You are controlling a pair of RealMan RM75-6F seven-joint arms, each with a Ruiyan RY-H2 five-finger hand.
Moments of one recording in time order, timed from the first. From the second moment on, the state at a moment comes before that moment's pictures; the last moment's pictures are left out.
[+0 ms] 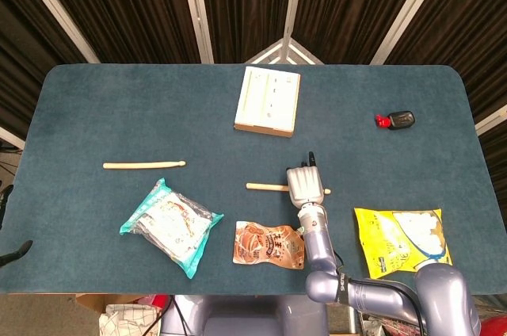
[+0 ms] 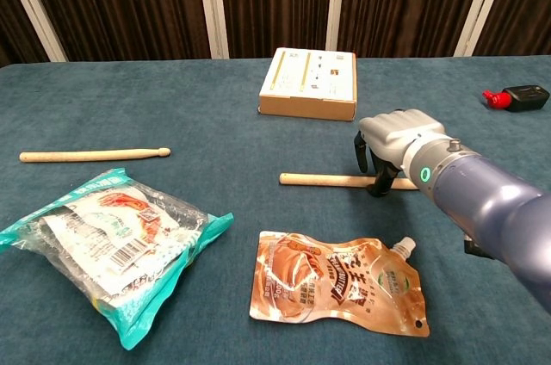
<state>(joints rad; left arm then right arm) 0.02 -1.11 -0.06 -1.71 1.41 1.57 0.25 0.83 -1.88 0.28 -1.36 -0.63 1.19 -0.98</state>
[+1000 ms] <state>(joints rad) 0.02 -1.12 -0.06 -1.72 1.41 1.57 0.27 0.84 -1.90 0.27 -1.32 -0.64 1.17 -0.97</state>
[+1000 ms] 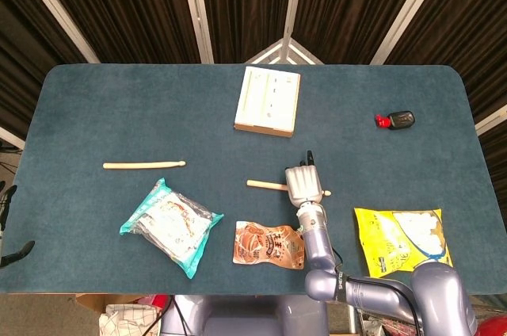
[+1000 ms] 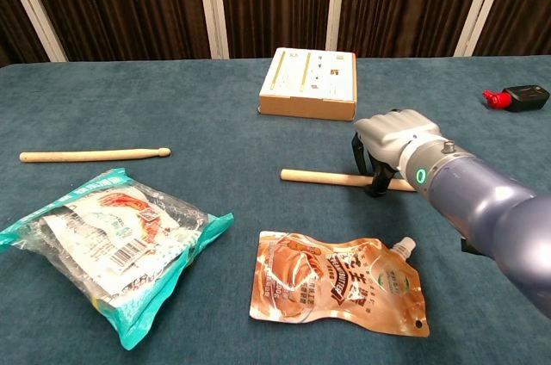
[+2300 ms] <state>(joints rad) 0.01 -1.10 -0.07 -1.68 1.48 1.62 0.12 0.79 -1.67 0.24 -1.60 -1.03 1.17 -0.64</state>
